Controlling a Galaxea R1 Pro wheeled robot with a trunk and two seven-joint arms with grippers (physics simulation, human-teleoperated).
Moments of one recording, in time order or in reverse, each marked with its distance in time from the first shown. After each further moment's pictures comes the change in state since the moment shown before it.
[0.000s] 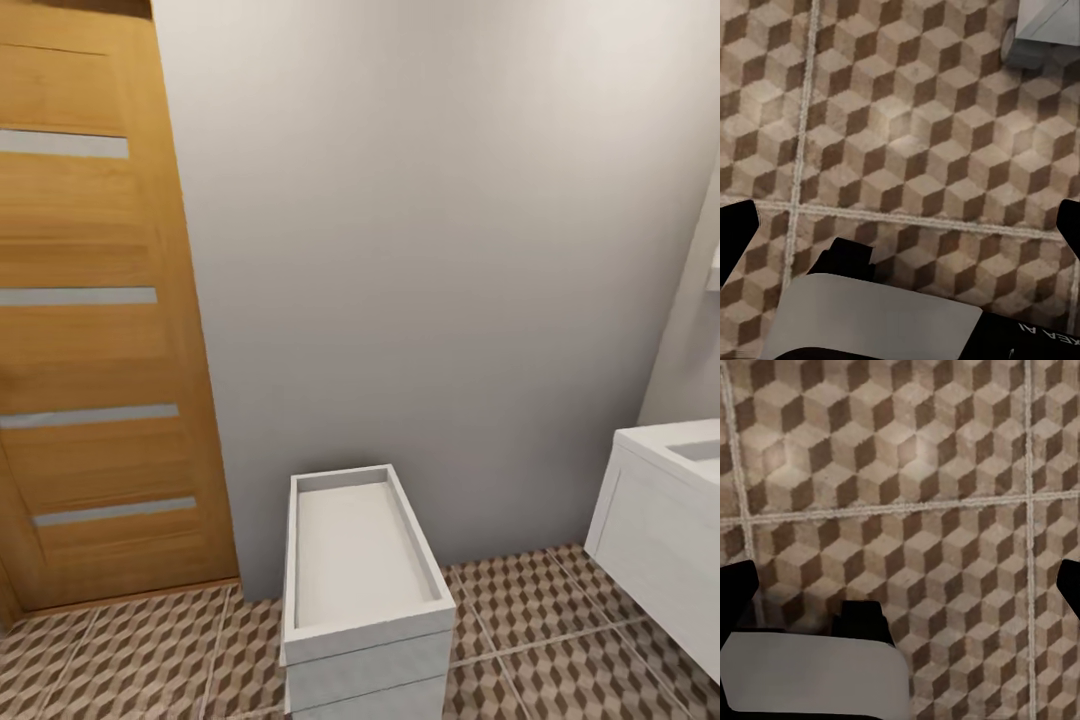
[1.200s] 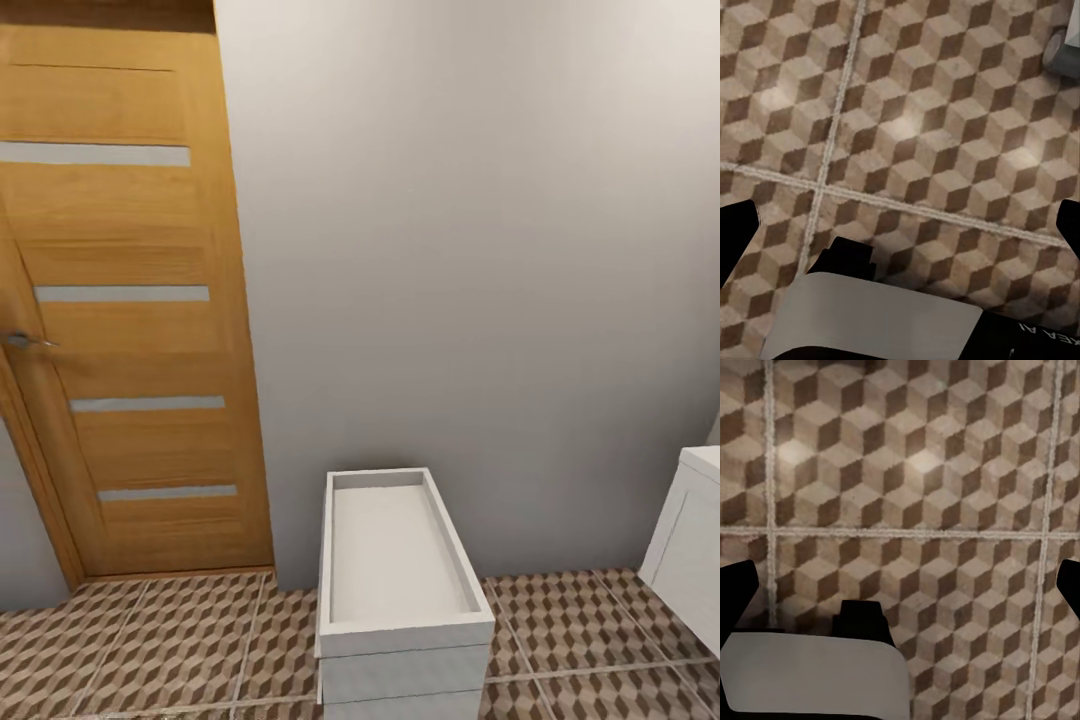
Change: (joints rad) left arm 0.000 0.001 0.000 0.000 0.004 0.001 0.000; right arm 0.000 0.000 0.000 0.000 -0.002 0.000 0.000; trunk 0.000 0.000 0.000
